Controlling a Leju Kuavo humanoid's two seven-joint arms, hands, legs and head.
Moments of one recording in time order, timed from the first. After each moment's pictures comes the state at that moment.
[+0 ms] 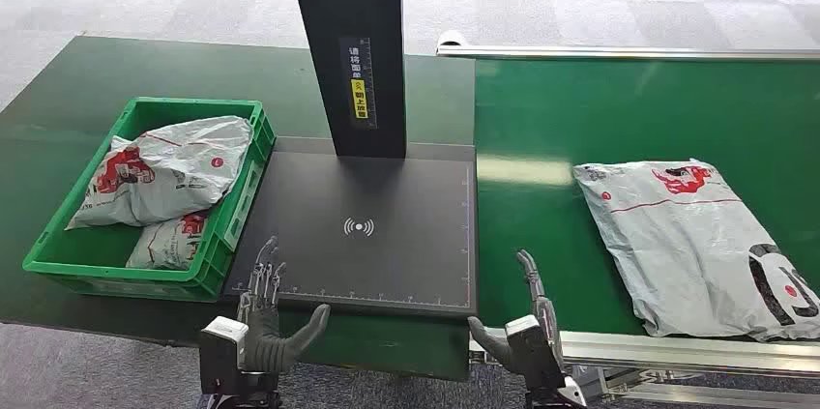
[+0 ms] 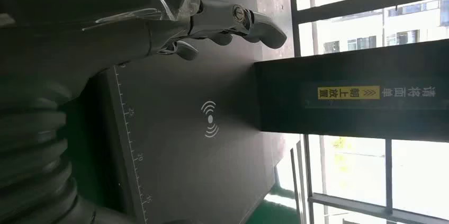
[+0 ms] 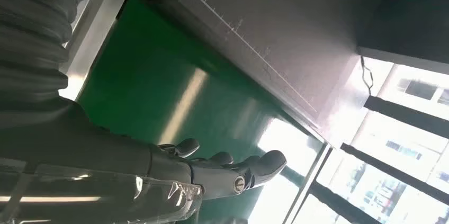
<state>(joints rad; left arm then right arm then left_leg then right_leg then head) 0.13 -0.16 -0.33 -1.35 -0.03 0.32 -0.59 0.06 0.12 0.16 -1.25 0.41 -0.27 -0.45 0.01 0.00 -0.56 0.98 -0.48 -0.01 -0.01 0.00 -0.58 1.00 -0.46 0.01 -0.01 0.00</state>
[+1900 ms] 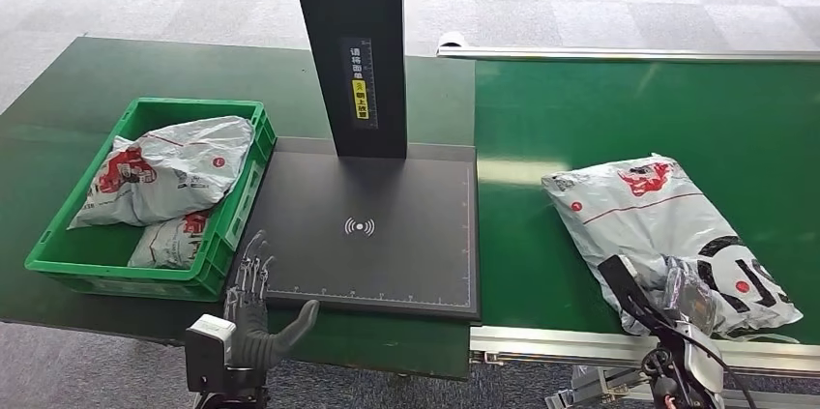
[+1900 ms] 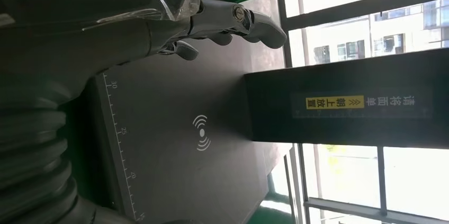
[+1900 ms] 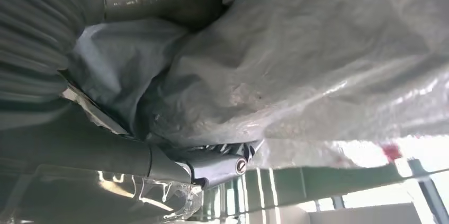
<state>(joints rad) 0.12 -0.13 -0.31 -1.39 -0.04 0.31 -0.58 -0.43 -0.16 -0.36 -0.52 1.06 -0.53 -0.21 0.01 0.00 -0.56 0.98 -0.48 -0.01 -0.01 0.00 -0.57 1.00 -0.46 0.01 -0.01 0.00</state>
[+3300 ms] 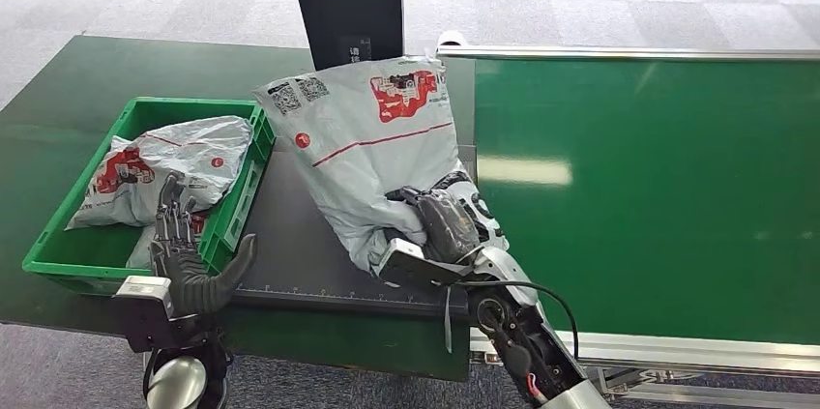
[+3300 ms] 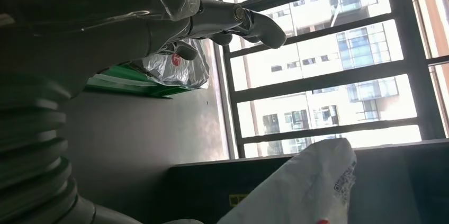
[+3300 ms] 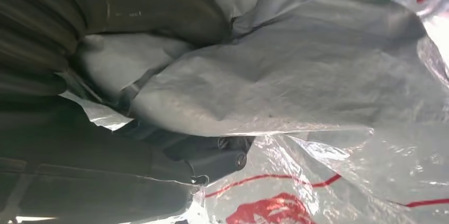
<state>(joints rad) 0.00 -0.17 -0.12 -1.50 -0.14 0.36 -0.59 -0.44 0.10 0.54 -1.08 0.61 -0.09 -0.32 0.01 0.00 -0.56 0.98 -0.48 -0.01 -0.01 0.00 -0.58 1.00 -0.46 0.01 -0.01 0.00</state>
